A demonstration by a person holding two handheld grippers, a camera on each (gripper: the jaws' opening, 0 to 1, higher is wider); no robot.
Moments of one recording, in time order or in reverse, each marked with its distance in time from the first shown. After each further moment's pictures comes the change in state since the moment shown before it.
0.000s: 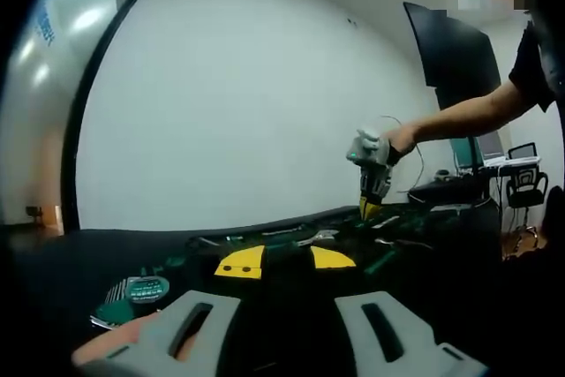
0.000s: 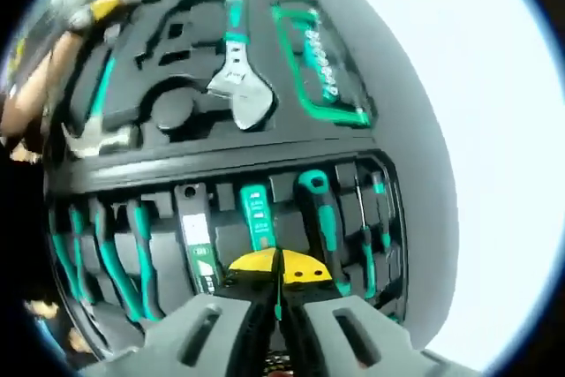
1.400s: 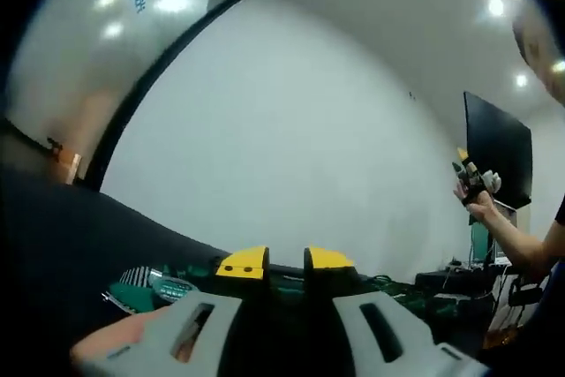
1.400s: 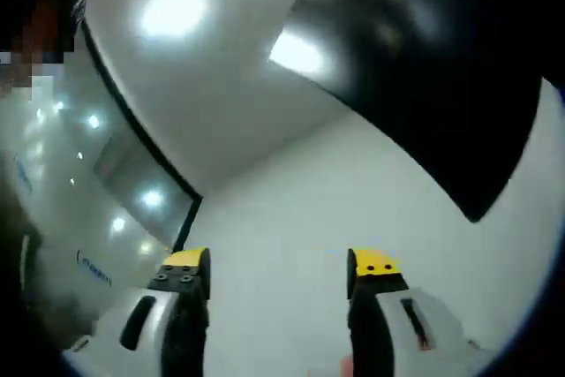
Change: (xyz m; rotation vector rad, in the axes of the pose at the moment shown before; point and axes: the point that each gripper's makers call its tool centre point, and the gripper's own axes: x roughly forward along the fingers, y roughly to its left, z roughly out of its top) left arm -0.032 0.053 0.036 -0.351 -0.256 0.158; right arm -0.522 -0.026 -0.108 0.566 -2.081 -1.106
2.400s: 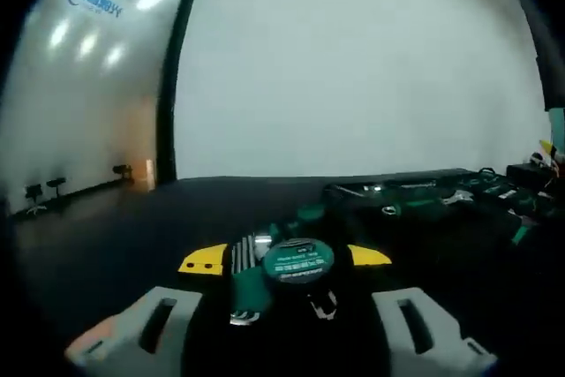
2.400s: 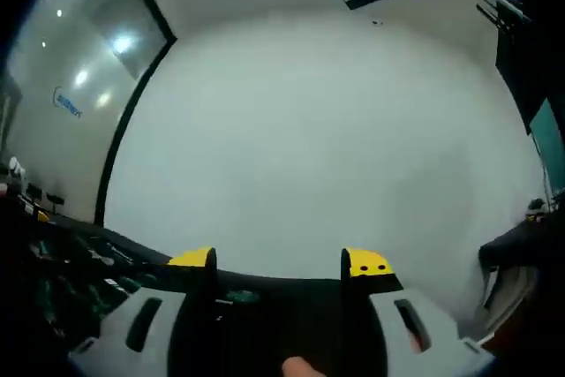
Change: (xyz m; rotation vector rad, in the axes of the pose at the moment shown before) left arm 0.014 0.111 -0.065 0.381 0.501 0.387; right arm -0.270 -0.064 -0.159 -0.450 0.747 -0.156
